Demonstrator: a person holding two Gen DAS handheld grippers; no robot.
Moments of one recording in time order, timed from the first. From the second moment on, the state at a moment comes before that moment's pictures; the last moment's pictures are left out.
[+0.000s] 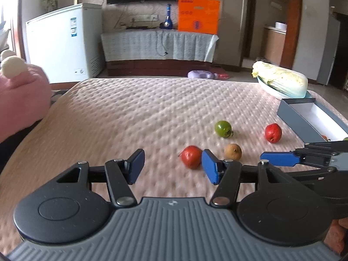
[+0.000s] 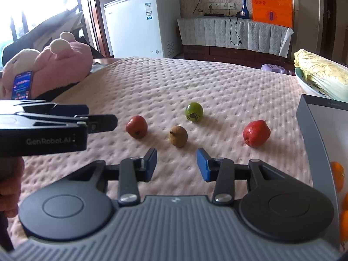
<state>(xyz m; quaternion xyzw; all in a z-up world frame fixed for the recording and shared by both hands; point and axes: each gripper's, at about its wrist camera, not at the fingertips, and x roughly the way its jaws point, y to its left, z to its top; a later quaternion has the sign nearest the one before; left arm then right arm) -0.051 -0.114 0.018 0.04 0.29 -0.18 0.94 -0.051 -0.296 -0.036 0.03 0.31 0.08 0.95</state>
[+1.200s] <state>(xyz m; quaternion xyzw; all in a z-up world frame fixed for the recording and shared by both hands) -0.009 -0.130 -0.008 -0.02 0.34 -0.20 0.92 -0.015 -0.286 -0.046 -0.01 0.32 0.10 0.94</state>
